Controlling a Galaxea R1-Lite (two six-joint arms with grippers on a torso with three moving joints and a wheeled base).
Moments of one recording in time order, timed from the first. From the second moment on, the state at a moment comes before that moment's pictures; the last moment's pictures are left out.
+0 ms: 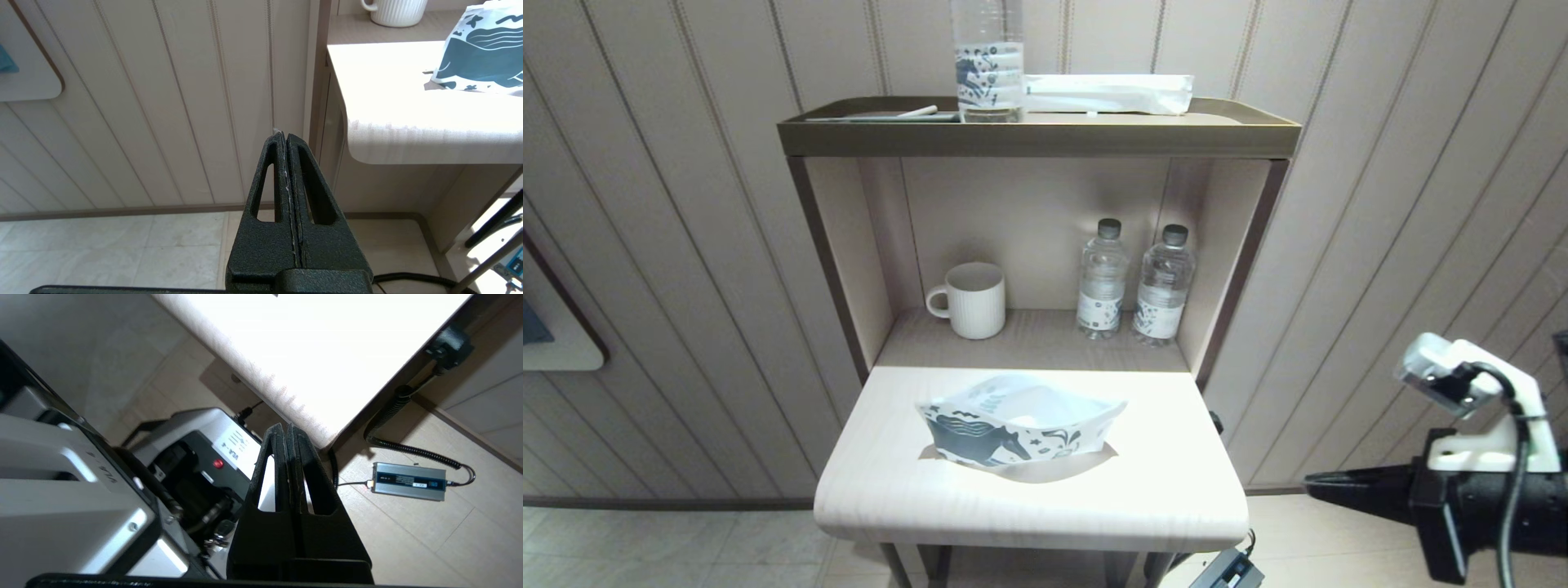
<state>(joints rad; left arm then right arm) 0.00 0.00 0.00 -0.01 -0.01 0.07 0.22 1.23 -0.66 0.09 0.48 -0.20</state>
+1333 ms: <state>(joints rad) 0.00 0.00 0.00 -0.01 -0.01 0.07 0.23 1.79 -0.71 -0.51 0.85 -0.40</state>
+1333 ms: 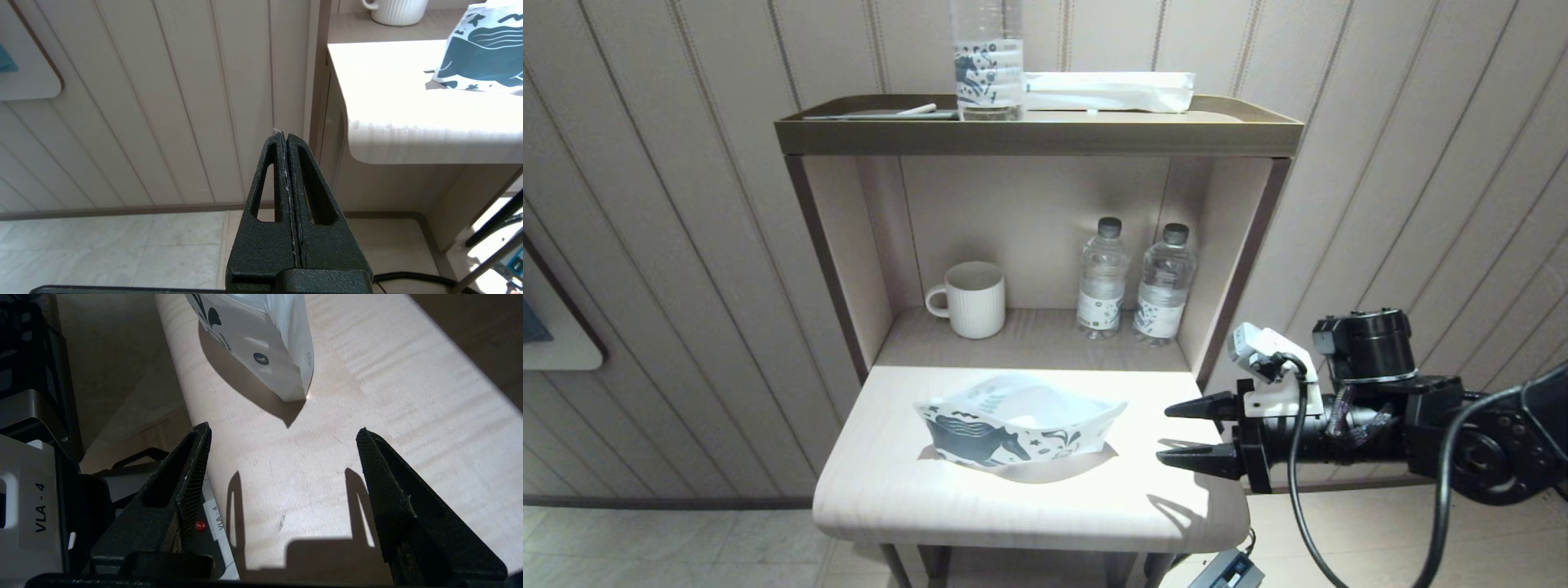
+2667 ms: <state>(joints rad) 0.00 0.00 0.00 -0.01 -0.01 0.07 0.40 1.98 -0.89 -0.59 0.85 -0.40</state>
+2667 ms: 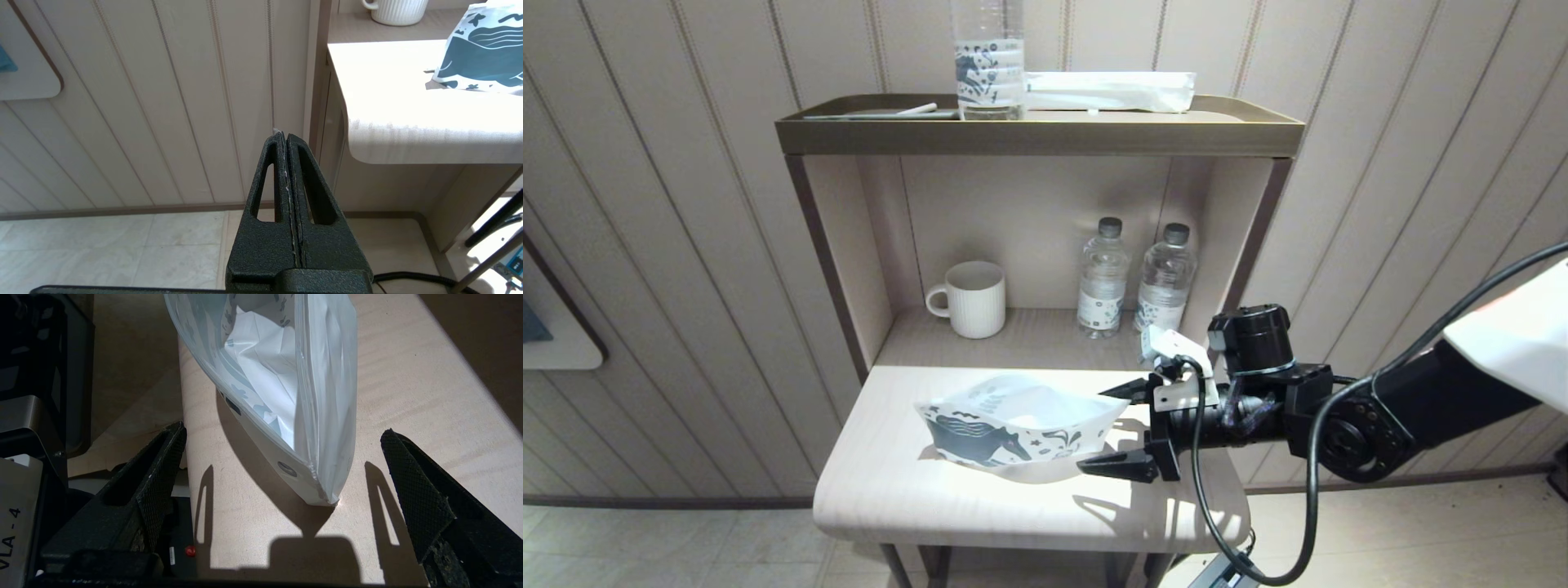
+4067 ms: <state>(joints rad) 0.00 0.00 0.00 -0.01 -0.01 0.07 0.37 1.93 -0.89 -0.58 0.87 -0.40</state>
